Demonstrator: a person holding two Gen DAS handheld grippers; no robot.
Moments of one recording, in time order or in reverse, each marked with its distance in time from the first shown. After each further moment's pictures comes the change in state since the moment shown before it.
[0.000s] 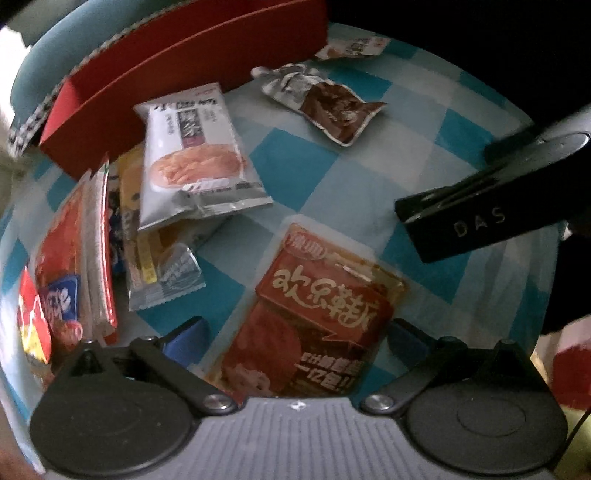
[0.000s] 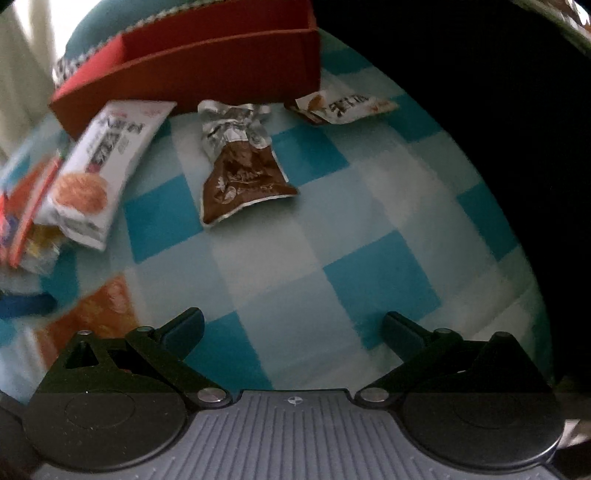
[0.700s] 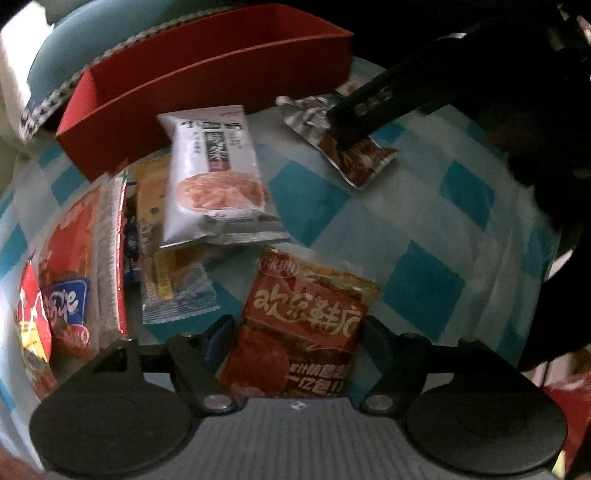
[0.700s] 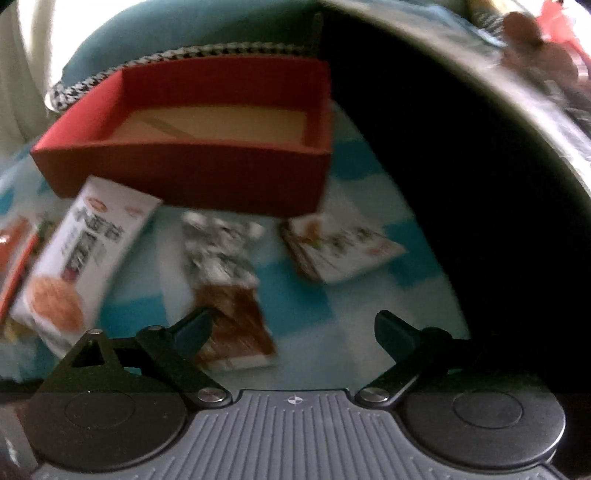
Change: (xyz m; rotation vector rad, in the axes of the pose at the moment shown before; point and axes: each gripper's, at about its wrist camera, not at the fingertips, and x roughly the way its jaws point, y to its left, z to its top) left arm -0.014 0.021 0.015 -0.155 -0.045 -0.074; right arm 0.015 0.001 0.096 -0.095 -0.074 0.007
